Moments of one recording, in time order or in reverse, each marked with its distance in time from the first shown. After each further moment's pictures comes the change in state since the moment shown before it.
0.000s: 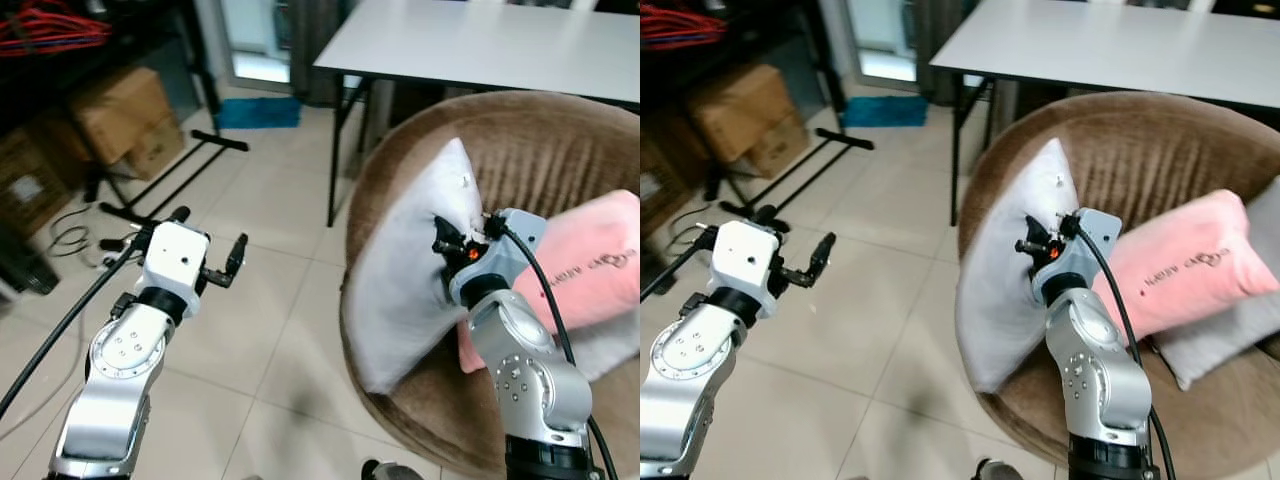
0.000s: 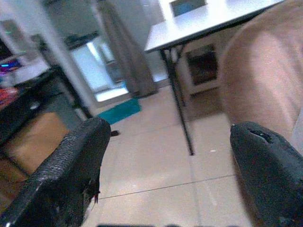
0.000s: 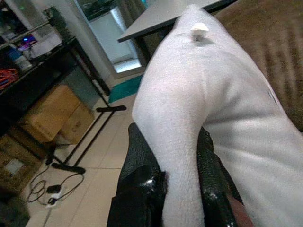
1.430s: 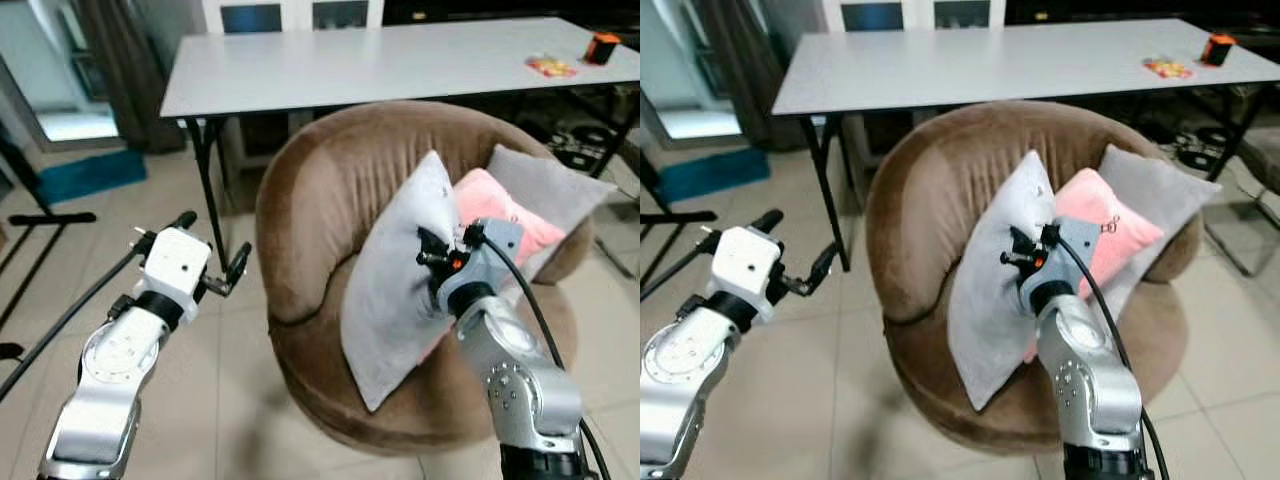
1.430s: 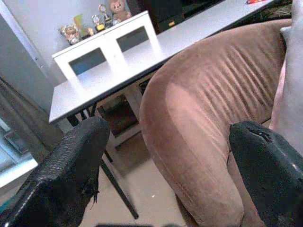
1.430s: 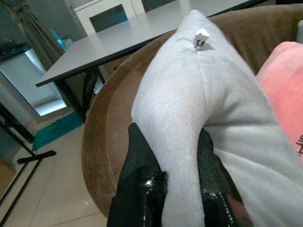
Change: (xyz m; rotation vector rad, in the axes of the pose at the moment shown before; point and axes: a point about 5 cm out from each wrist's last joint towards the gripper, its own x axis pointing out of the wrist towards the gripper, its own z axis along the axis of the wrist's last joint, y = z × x) left arm -0.002 0.004 -0.002 0.036 0.001 -0.034; right arm -0.001 0.008 -0.010 -0.052 0.045 0.048
